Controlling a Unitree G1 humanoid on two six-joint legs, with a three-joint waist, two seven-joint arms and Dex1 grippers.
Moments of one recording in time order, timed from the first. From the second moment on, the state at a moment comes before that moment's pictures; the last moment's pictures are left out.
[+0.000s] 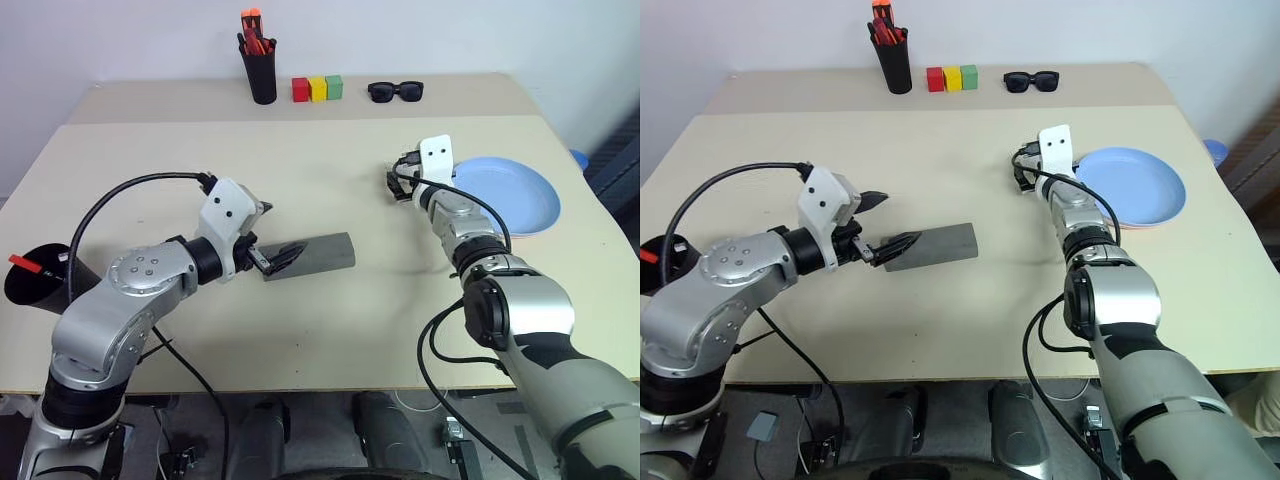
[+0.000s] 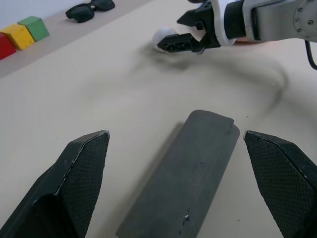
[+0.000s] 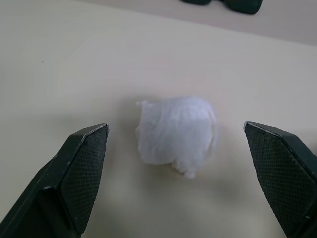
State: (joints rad) left arm -0.37 0.62 0.02 -0.66 -0.52 0.95 -0.48; right arm -1.16 -0.28 -0.19 1.36 -0.07 -0.07 0.20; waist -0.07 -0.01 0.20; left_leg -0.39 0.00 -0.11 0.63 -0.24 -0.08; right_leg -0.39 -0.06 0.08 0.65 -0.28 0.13
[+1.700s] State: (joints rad) left arm -0.37 0.61 0.01 -0.64 -0.53 0.94 -0.47; right arm -1.14 -0.28 -0.20 1.36 -0.07 -0.07 0.21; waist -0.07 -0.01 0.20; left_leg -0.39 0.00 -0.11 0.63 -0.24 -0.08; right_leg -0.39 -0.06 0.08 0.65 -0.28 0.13
